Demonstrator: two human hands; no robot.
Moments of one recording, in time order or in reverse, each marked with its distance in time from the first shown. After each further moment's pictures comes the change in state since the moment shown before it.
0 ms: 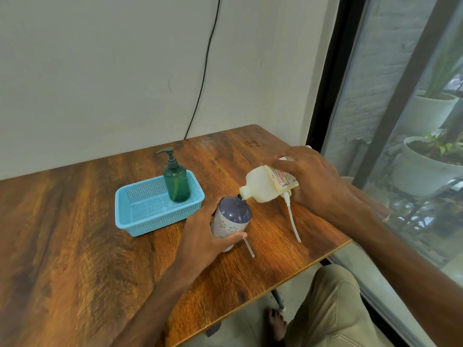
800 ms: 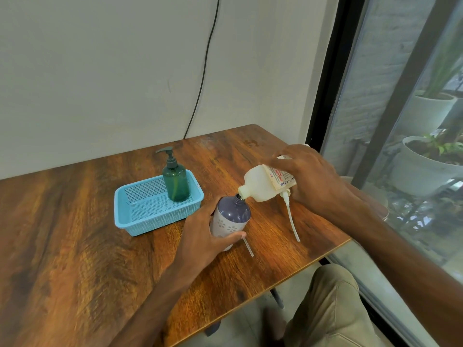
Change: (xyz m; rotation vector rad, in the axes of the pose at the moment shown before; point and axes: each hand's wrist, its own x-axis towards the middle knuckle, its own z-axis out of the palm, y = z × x) left_hand 0.000 -0.001 0.001 -0.010 -0.012 -0.043; right_hand 0.002 -0.001 0.002 -0.010 0.022 -0.005
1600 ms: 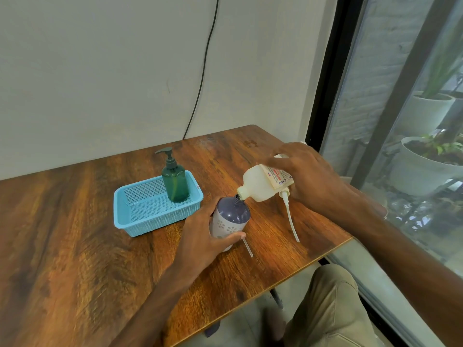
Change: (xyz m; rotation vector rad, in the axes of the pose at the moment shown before) left_hand -0.002 0.004 -0.001 -0.007 -0.013 -0.022; right_hand 0.002 0.001 -0.010 0.075 -0.005 -0.073
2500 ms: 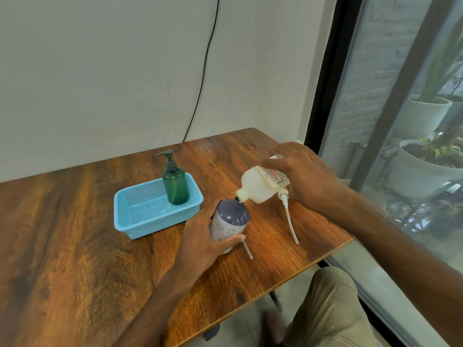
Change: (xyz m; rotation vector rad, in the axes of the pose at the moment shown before) left_hand 0.000 0.000 -0.001 0.024 0.014 0.038; right_hand 0.003 -0.008 -0.007 -0.023 0.030 -0.058
